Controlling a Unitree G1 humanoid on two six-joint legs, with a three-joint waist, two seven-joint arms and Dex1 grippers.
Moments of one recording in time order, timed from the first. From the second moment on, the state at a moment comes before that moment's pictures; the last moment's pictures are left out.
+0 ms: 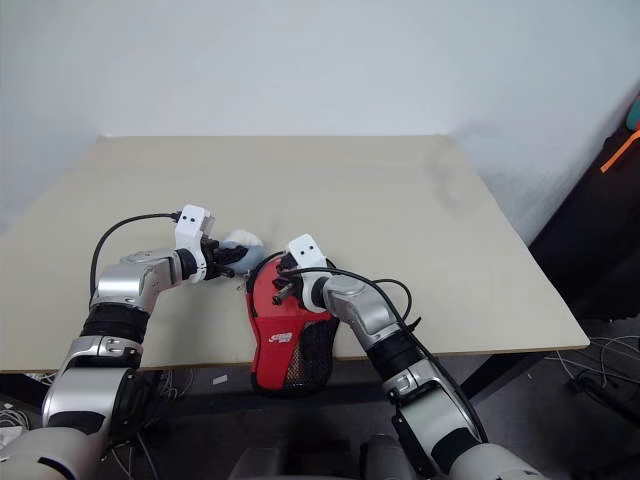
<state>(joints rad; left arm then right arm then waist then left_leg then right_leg) -0.72 0.48 0.05 0.62 -0.21 0.61 -0.70 -0.65 0.03 0.33 0.41 0.21 0.59 0.49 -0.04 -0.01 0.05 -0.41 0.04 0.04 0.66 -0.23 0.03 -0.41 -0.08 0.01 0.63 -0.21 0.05</state>
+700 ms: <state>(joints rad) -0.81 0.47 0.04 0.85 -0.13 0.43 -0.64 -0.65 0.06 0.31 0.44 0.16 0.56 0.52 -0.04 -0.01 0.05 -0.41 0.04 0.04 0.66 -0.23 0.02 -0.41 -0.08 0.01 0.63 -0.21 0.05</state>
